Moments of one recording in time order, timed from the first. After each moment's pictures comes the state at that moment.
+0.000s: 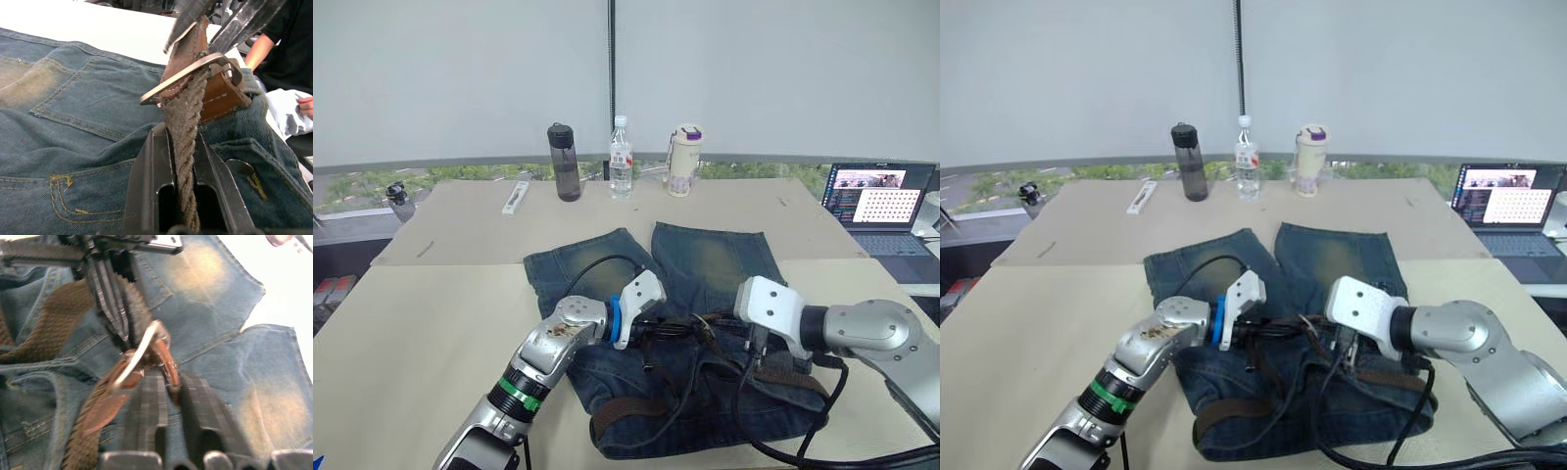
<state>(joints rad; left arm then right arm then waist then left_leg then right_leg) -0.60 0.29 -0.36 -0.03 -0.31 0.54 -0.98 -0.27 -1.07 0.06 -0.70 0.32 0.64 0.81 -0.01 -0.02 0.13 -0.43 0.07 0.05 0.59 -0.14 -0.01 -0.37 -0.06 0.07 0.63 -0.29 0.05</state>
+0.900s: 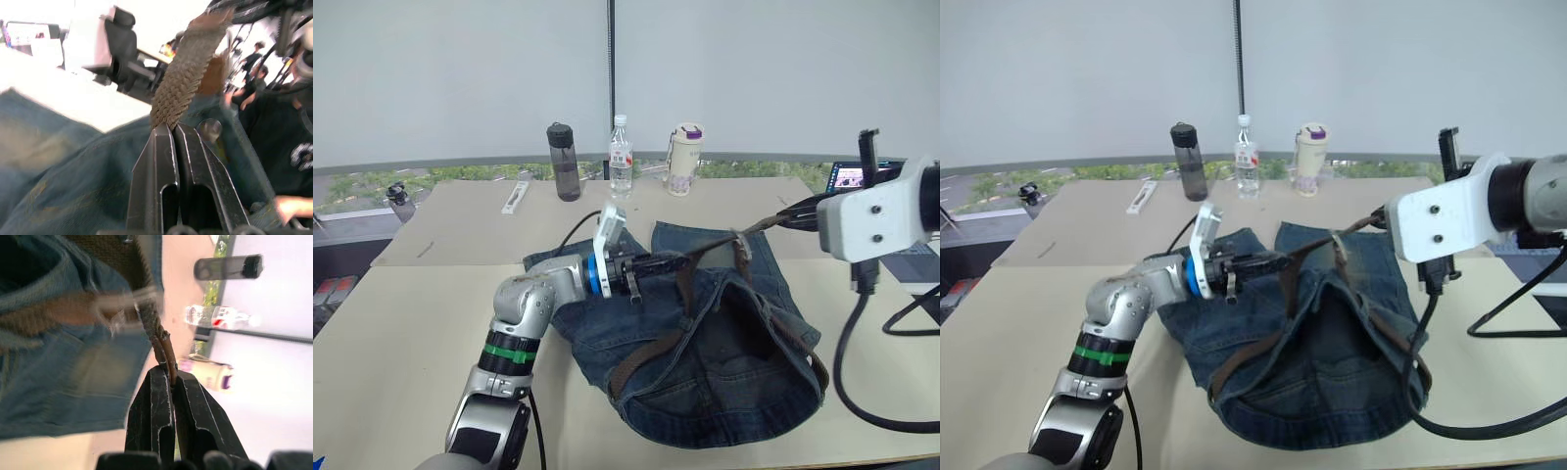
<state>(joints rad) -0.80 0.24 0.00 0.06 -0.69 0.82 -0.94 -0.84 -1.40 0.01 -0.32 0.17 0.05 1.29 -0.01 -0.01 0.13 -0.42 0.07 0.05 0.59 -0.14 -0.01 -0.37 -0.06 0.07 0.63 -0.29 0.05</state>
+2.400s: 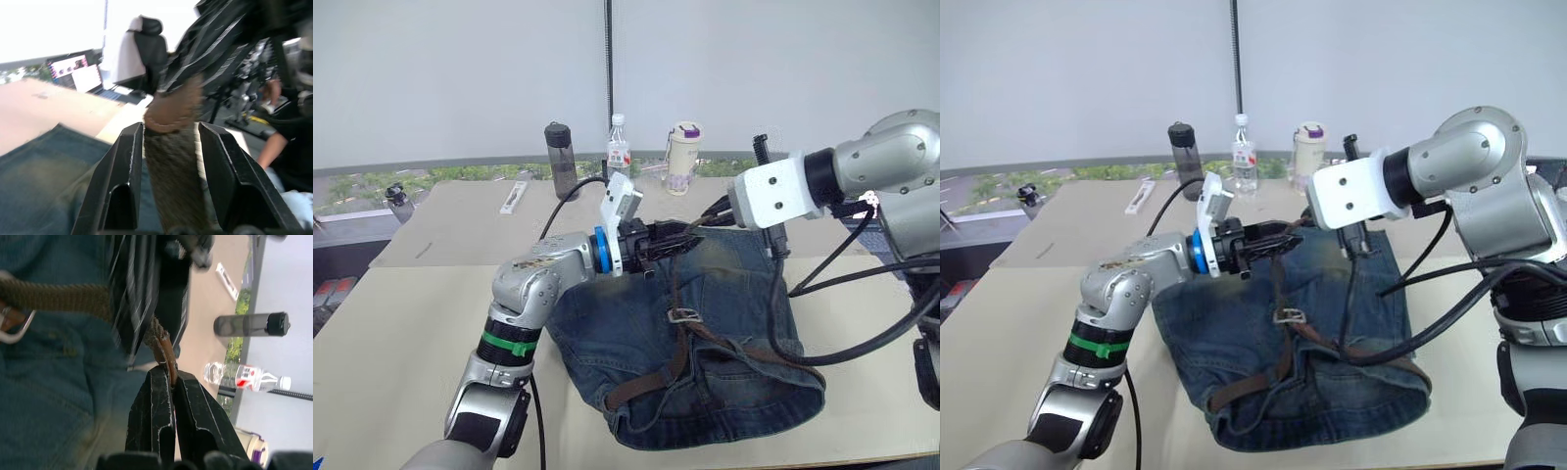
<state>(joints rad) -0.84 0.26 -0.09 -0.09 -0.63 0.79 -0.73 -1.14 -0.96 0.26 -0.15 0.02 0.18 1.42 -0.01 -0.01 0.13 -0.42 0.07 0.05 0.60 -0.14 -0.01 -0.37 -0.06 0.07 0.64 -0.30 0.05</state>
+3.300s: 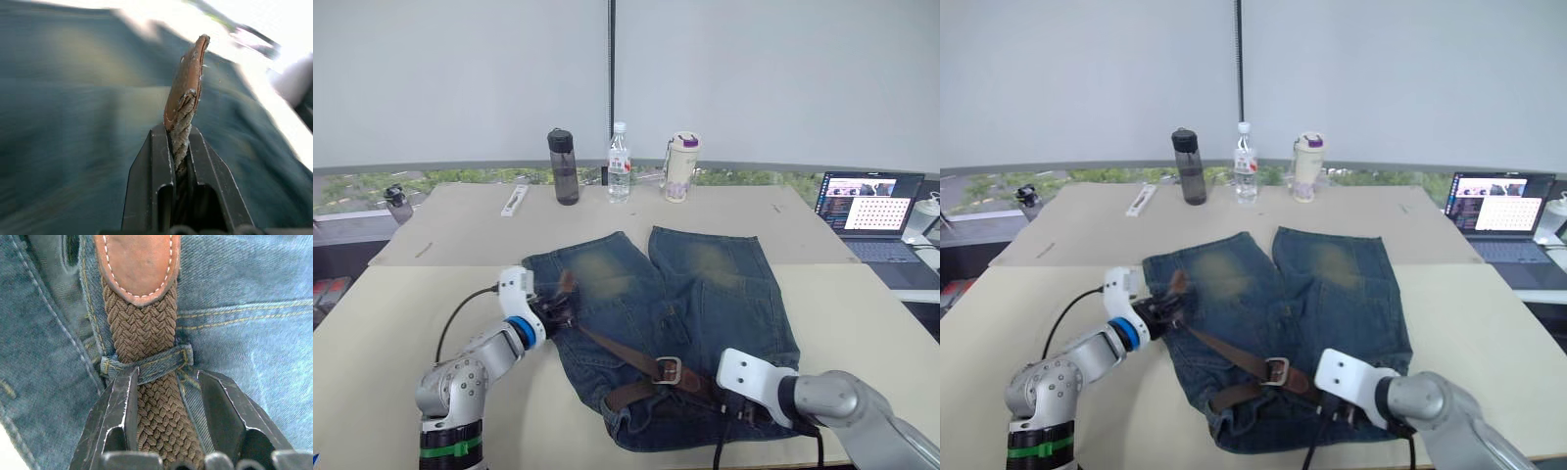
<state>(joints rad) -0.35 0.25 0.33 -0.15 -0.67 0.93 -0.16 -0.07 -0.88 0.32 -0.76 -0.07 0.92 0.76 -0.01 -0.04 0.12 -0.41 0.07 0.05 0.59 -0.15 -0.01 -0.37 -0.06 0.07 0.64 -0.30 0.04</state>
